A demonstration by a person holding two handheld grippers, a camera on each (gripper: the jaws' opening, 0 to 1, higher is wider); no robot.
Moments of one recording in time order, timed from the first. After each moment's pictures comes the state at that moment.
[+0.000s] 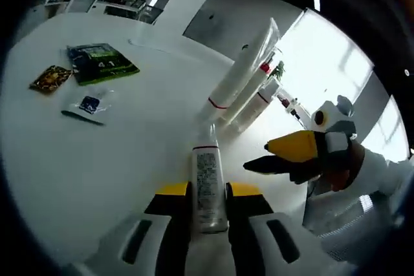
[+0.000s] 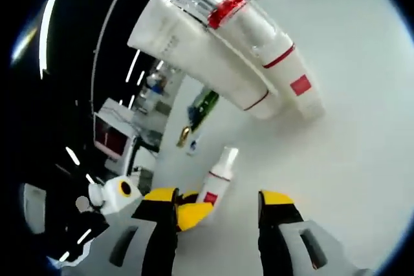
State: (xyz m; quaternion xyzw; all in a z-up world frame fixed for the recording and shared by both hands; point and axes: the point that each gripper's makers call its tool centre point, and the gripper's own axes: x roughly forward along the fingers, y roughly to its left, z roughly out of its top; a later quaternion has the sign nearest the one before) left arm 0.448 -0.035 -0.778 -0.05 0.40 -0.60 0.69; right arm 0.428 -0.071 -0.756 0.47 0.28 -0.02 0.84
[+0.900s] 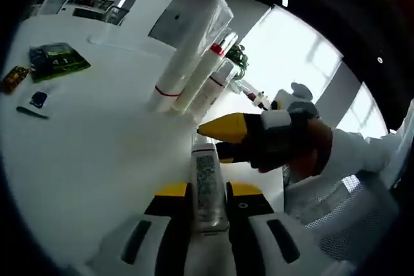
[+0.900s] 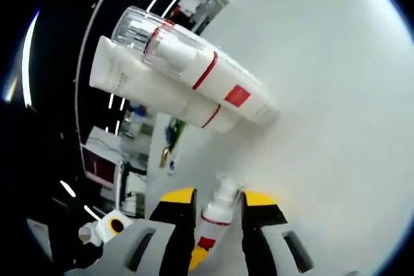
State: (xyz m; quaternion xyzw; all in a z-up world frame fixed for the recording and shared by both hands) left arm 0.399 -0.053 -0.770 -0.06 0.35 -0.69 0.63; right arm 0.414 -0.101 -0.776 0.52 0.27 -0.10 0.81
